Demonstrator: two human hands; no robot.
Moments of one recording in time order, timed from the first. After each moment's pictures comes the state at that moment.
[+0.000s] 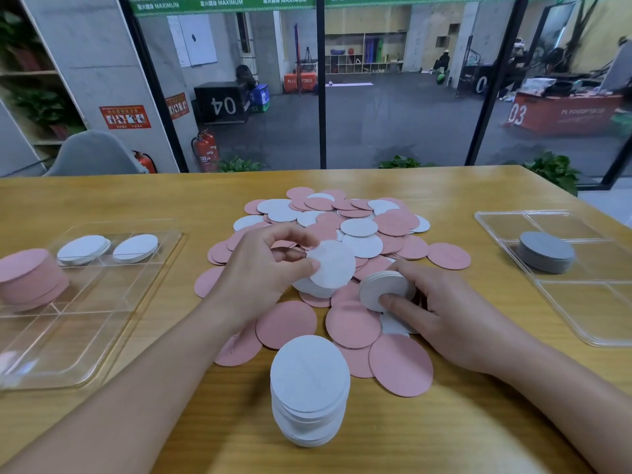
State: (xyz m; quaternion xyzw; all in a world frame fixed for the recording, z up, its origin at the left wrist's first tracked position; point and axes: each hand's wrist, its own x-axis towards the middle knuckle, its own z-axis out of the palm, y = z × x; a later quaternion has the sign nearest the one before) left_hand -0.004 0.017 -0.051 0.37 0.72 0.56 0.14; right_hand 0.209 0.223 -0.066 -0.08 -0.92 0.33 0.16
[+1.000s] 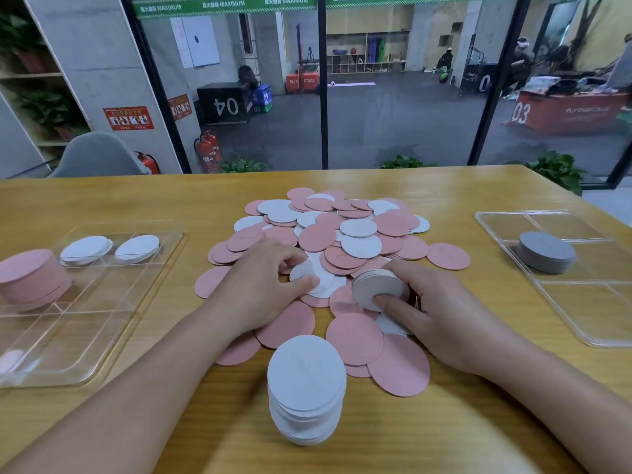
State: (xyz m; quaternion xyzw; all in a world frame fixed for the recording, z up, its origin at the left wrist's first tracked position) left_hand -0.013 0.016 -0.061 0.43 0.85 0.29 0.04; right_hand 0.205 0.220 -0.069 -0.07 -0.93 0.32 0.18
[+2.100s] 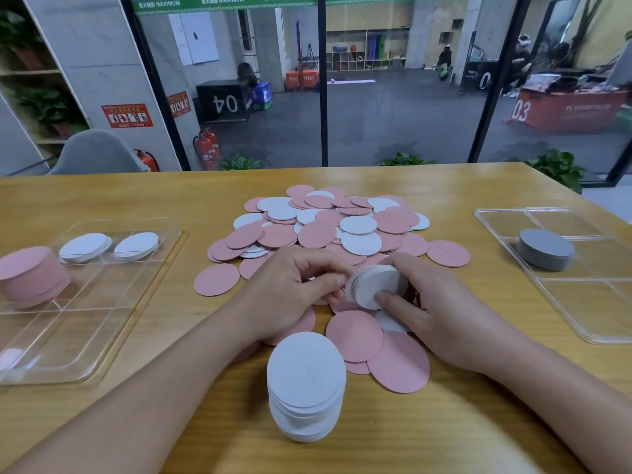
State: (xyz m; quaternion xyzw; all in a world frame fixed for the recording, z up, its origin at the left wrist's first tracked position) left_hand 0.016 0.026 -0.061 0.50 0.68 0.49 0.19; right_hand 0.206 0.216 -0.065 -0.07 -0.93 0.30 0.18
